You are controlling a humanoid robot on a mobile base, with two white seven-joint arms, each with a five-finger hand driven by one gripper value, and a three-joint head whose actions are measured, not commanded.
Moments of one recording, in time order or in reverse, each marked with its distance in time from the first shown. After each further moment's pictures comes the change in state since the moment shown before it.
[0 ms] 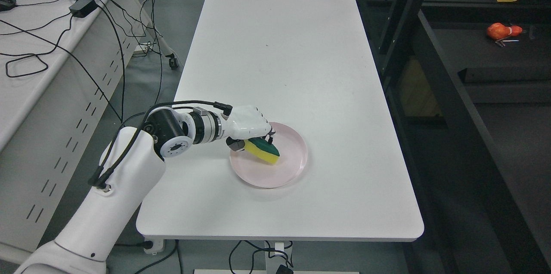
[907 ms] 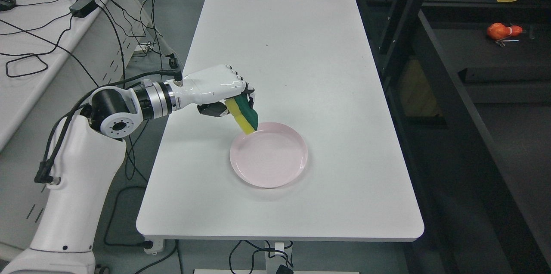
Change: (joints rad) left arm 0.013 0.018 0.337 -0.022 0.220 -0.174 0.006; right arm 0.000 0.000 0.000 0.000 0.000 0.000 0.000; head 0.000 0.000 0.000
